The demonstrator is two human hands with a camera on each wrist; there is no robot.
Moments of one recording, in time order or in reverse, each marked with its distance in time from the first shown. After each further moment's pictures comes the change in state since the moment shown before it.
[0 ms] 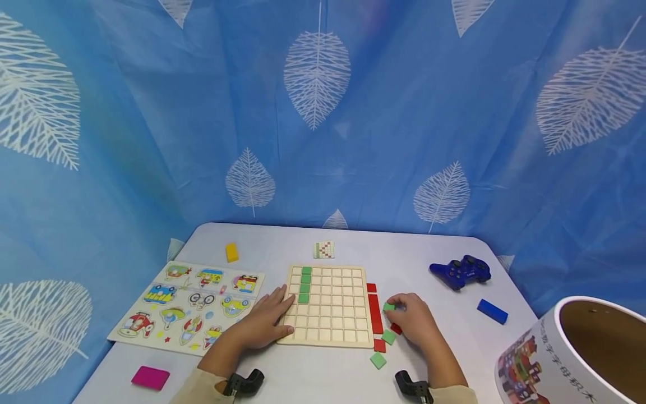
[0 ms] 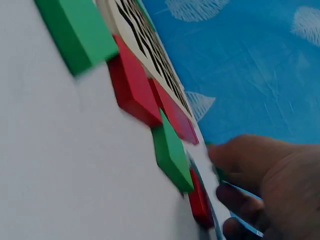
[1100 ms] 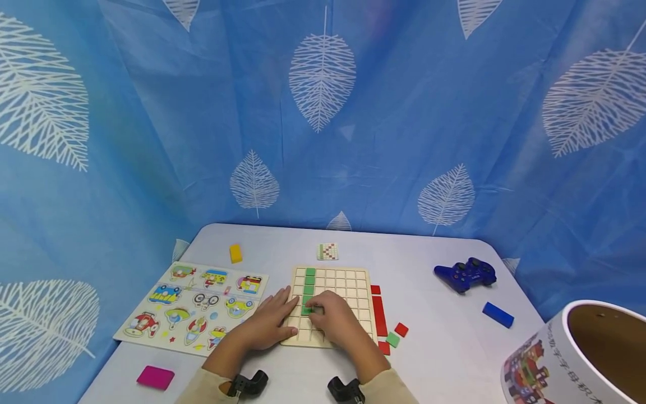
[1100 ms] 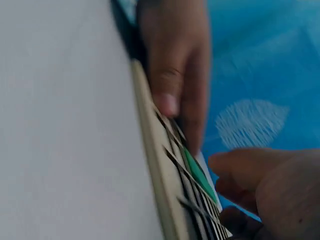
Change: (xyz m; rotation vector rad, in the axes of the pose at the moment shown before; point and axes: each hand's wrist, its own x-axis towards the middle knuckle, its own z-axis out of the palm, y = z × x) left_hand 0.003 -0.004 0.003 0.031 -0.006 -0.019; right_hand -0.009 -0.128 0.099 0.007 -0.082 -0.423
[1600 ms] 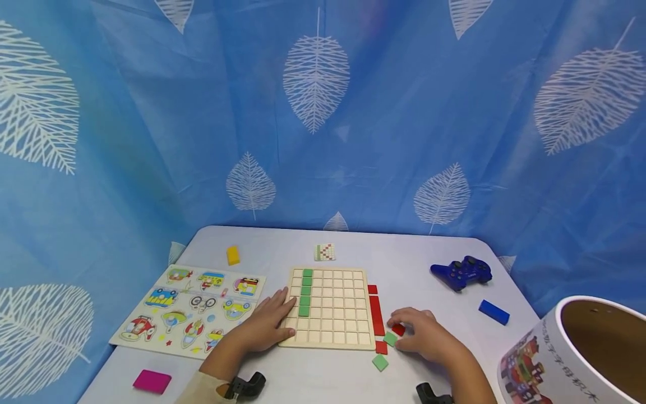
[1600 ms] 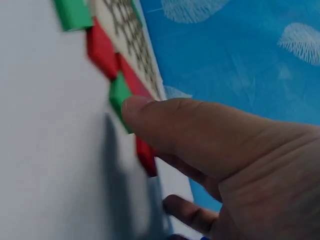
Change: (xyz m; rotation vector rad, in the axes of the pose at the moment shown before) left_hand -0.002 0.002 -0.001 -0.008 -0.002 -0.004; right_hand -0.079 0.109 -0.119 -0.118 -0.184 0.325
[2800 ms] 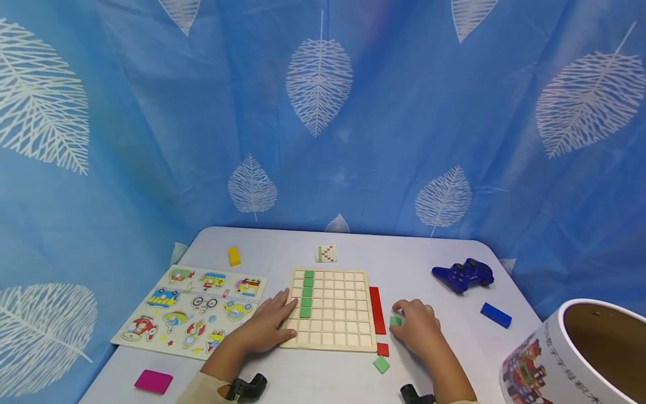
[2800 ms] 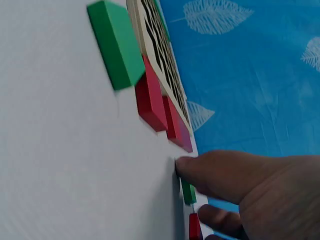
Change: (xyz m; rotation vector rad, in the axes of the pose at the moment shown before) left_hand 0.000 0.000 0.001 -0.012 0.022 0.003; right_hand 0.017 -0.014 0.015 -0.084 0.243 0.087
